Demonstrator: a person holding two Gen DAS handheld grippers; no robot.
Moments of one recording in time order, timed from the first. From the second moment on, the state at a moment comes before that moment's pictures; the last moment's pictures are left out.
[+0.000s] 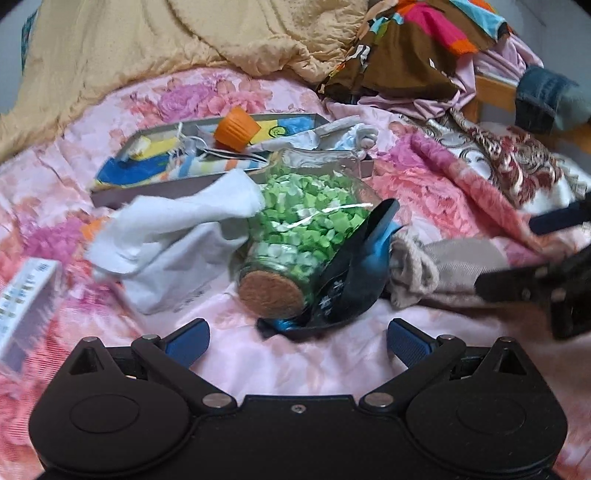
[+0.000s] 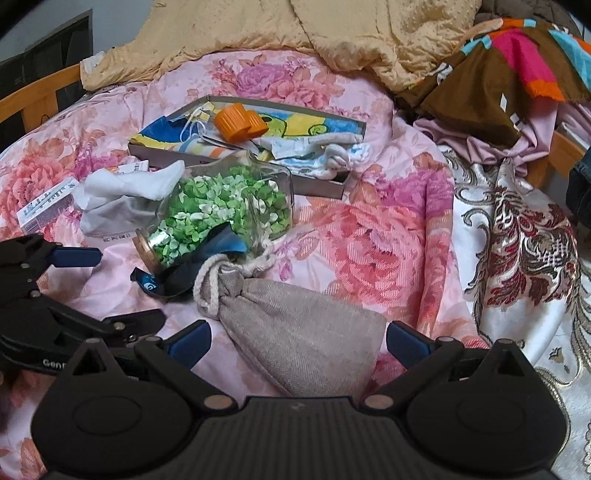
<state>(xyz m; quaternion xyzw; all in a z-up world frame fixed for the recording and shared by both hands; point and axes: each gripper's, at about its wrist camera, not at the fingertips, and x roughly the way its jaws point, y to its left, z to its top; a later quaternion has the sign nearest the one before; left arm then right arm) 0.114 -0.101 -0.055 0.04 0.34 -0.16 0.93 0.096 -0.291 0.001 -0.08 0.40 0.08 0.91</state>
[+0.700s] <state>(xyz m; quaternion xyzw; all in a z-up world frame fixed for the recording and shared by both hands) 0.138 -0.088 -0.074 -0.22 0.37 -0.14 0.89 0.114 -0.280 -0.016 -0.11 0.41 0.09 0.90</state>
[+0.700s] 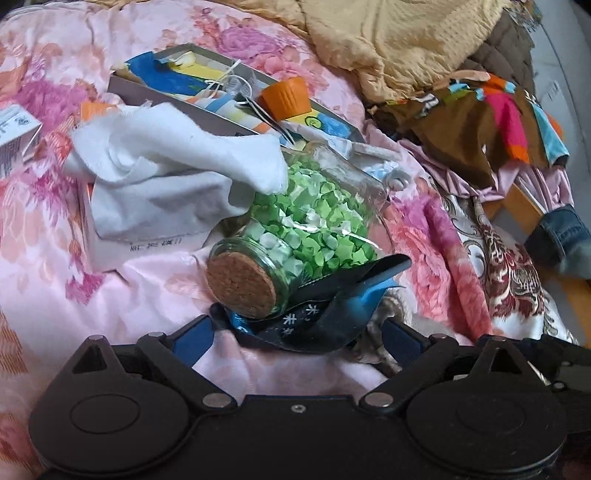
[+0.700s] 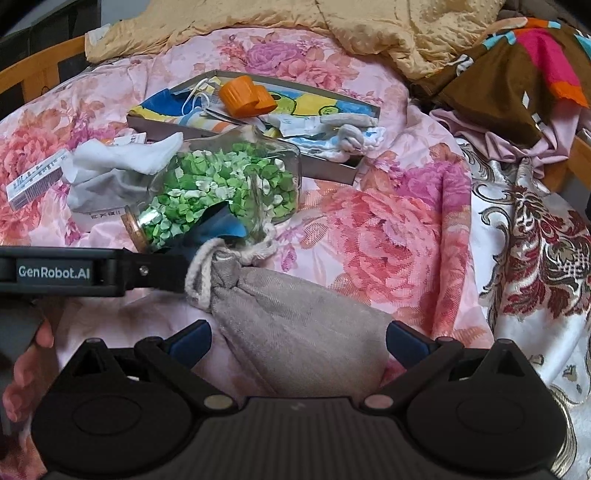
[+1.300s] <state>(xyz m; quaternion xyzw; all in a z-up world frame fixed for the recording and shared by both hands) 0.153 -0.091 -0.086 -0.39 0.40 -0.10 0.83 0.120 -0.281 -0.021 -0.11 0.43 0.09 0.89</state>
